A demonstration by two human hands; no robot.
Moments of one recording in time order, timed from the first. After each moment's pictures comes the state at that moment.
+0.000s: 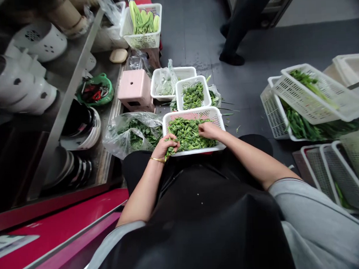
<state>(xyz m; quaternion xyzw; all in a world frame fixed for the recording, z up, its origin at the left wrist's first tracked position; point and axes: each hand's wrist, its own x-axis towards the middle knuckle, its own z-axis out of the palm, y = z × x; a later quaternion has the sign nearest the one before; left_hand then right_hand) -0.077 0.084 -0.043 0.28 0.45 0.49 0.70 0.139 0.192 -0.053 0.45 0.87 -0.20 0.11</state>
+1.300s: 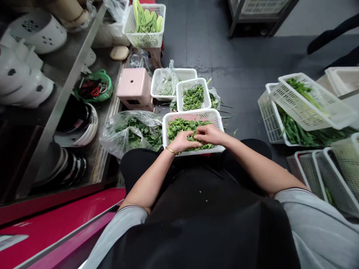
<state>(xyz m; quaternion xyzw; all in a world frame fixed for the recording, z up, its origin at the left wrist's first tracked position) -0.028 0.119 -0.024 0.59 0.51 0.29 0.55 0.146 0.168 0.005 0.40 0.78 -0.48 -0.08</state>
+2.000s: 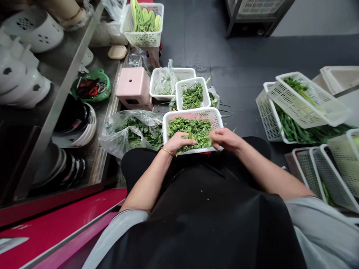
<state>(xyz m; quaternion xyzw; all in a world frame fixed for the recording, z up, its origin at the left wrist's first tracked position) -0.035 0.107 -0.017 0.46 0.49 0.32 0.67 0.170 0.142 -0.013 0.44 0.52 -0.68 -0.27</state>
